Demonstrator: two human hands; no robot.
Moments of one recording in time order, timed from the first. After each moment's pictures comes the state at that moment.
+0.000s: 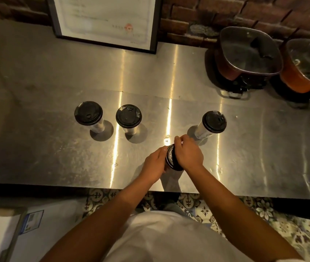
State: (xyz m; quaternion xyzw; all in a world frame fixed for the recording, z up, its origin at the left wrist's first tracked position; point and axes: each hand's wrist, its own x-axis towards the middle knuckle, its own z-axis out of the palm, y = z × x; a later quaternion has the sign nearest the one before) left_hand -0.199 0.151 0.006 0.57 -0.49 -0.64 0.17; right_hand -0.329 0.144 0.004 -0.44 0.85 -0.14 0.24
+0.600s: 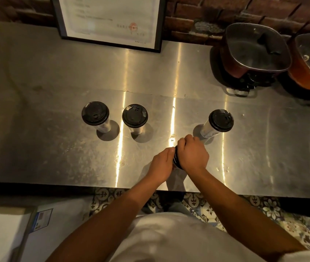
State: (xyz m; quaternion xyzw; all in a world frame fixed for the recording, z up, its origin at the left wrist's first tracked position) left_hand -0.197 0.153 0.001 0.55 -0.57 -0.59 0.14; right_hand -0.313 0.151 -0.005 -0.47 0.86 -0.13 0.12
